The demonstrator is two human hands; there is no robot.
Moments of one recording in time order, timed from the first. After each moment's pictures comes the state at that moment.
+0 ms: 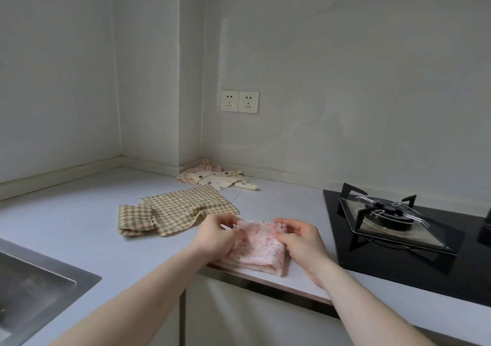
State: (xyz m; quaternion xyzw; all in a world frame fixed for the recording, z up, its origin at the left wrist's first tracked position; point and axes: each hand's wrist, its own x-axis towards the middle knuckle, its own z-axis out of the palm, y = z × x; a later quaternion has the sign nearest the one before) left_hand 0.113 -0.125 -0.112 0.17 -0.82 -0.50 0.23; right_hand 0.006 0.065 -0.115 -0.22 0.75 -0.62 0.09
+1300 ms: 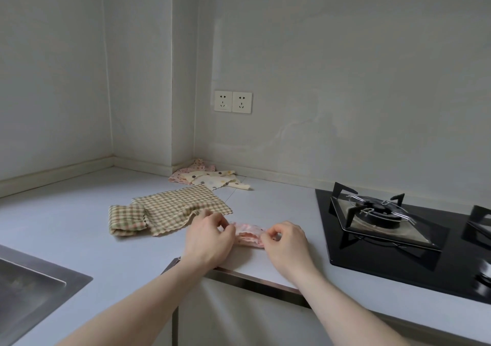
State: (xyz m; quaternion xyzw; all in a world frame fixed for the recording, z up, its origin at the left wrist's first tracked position) left_hand 0.116 -0.110 -0.118 0.22 -0.87 -0.28 0.34; right_hand 0.026 0.056 -0.120 -0.29 0.86 -0.41 -0.12
